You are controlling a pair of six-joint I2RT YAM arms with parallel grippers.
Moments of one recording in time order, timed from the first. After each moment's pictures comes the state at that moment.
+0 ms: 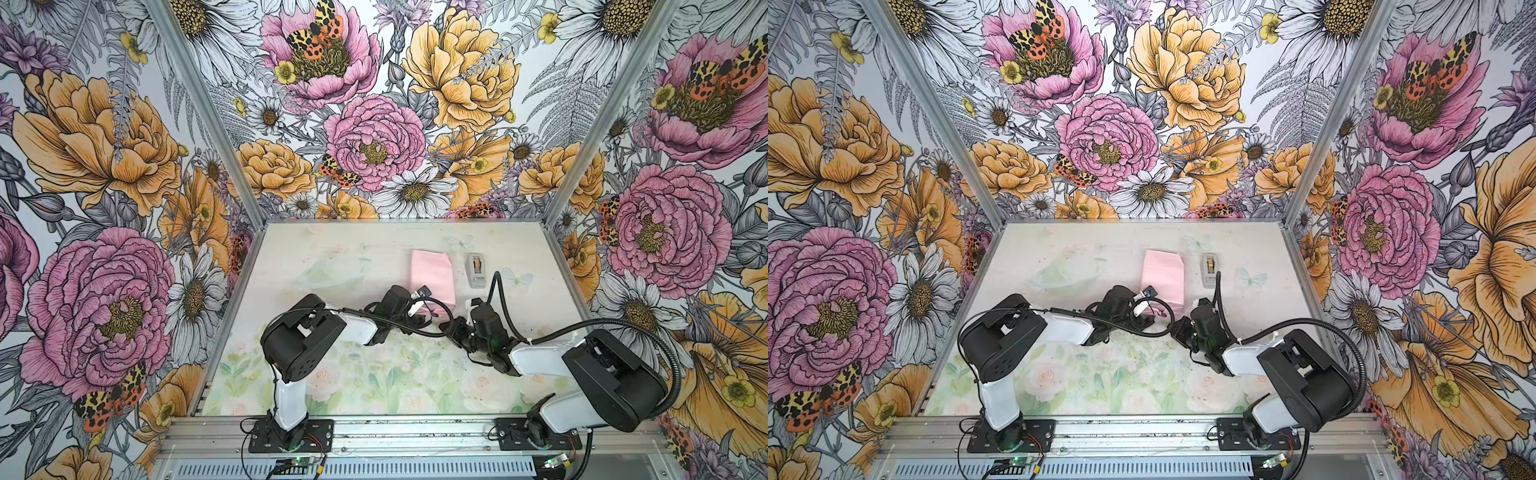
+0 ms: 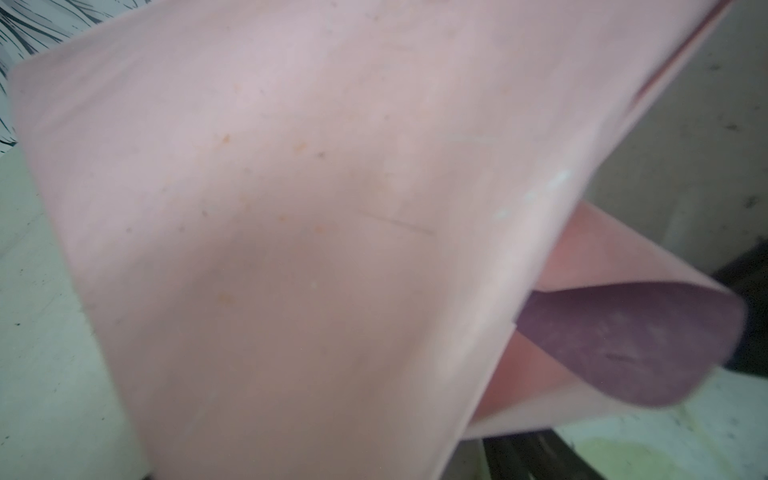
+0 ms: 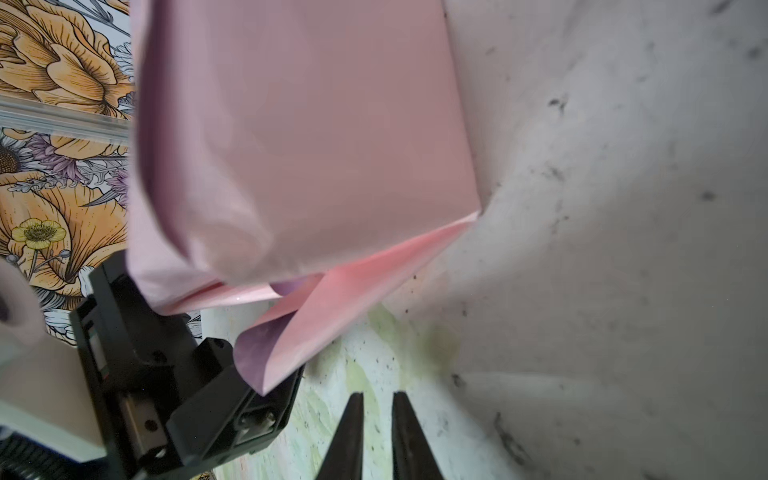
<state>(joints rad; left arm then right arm) -0.77 1.88 0.85 0.39 -0.03 0.26 0.53 1.48 0.34 0.48 -0.22 1.11</state>
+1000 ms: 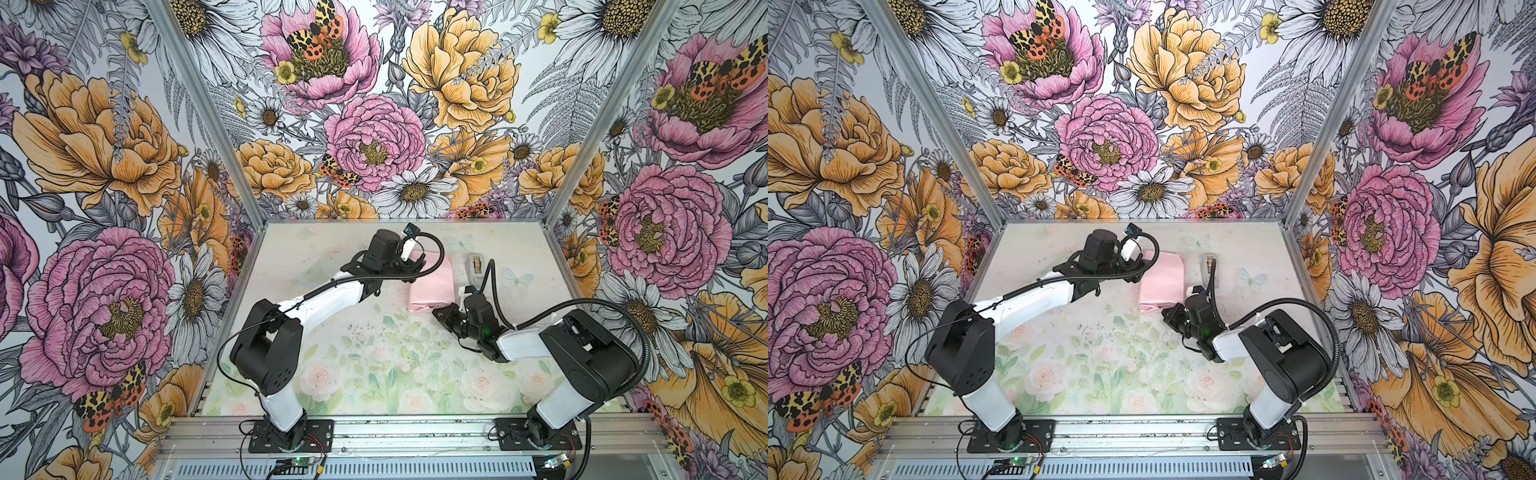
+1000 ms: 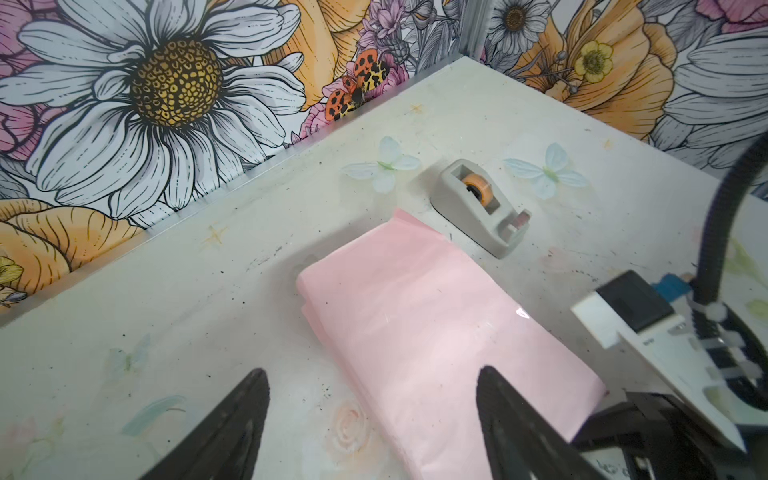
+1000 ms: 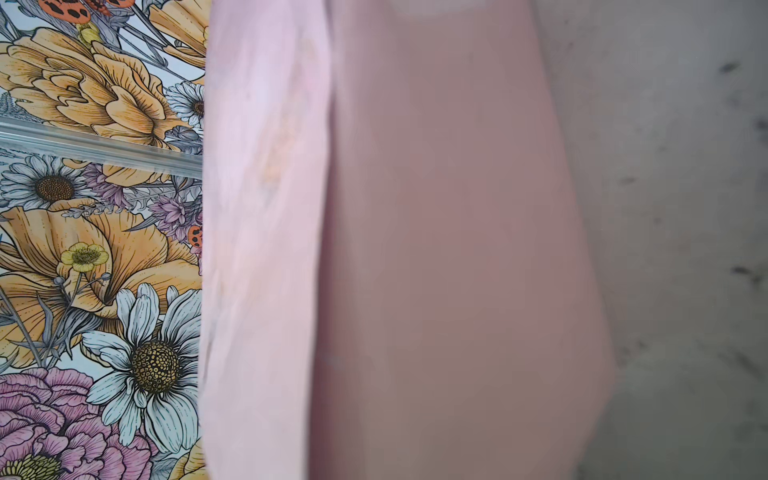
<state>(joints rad) -0.62 1.76 1.36 -0.11 0.07 0.07 0.51 1.63 0.46 0.62 -0.22 1.11</state>
